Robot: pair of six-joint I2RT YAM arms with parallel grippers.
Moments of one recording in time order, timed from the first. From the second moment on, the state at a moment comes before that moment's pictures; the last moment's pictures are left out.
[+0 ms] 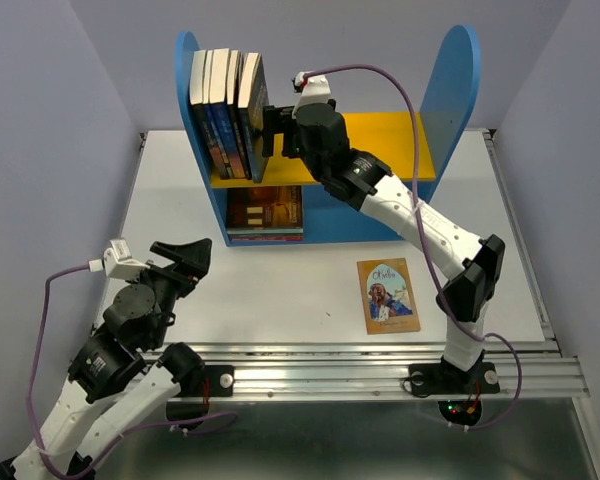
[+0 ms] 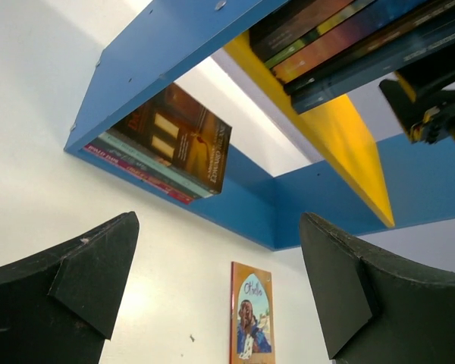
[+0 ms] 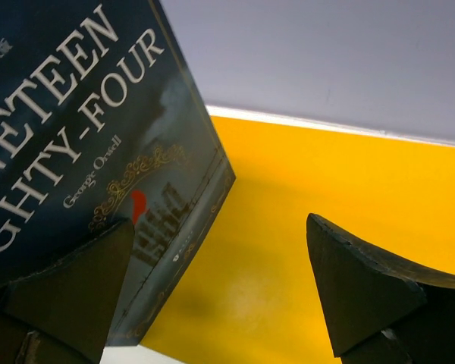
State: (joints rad) left arm -0.70 0.27 0.75 -0.64 -0.61 -0.99; right arm 0.85 1.87 2.03 -0.31 0.50 0.26
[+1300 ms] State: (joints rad) left arm -0.70 0.21 0.68 -0.71 -0.57 -1.05; right arm 0.82 1.74 1.88 -0.34 0.28 0.11
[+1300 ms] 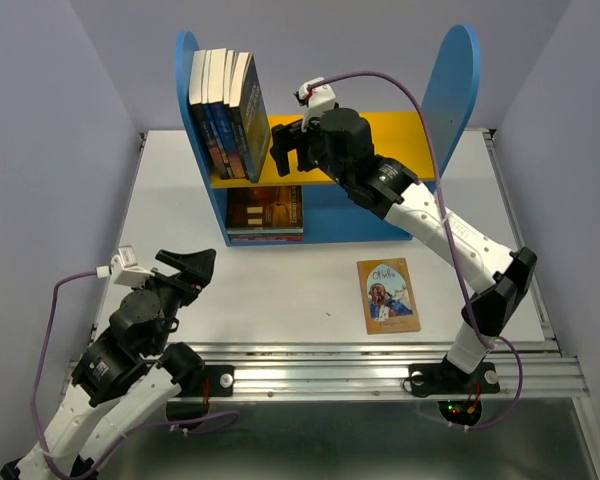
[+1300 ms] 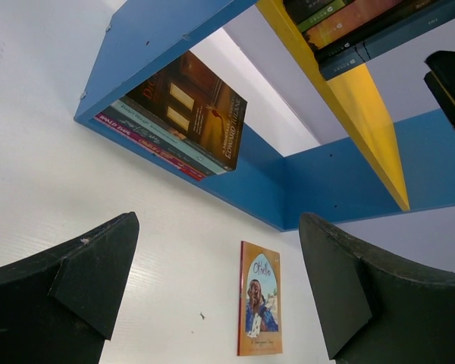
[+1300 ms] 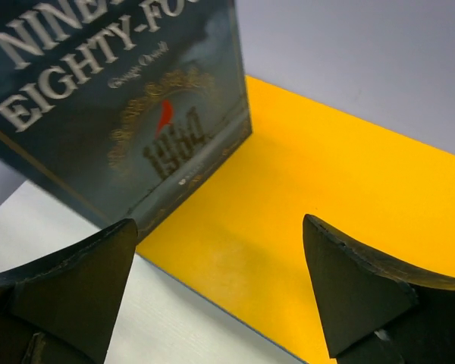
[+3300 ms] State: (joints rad) left arm -0.70 0.18 0.66 -0.70 -0.57 -1.04; right arm 0.83 1.95 2.09 -0.49 -0.03 0.06
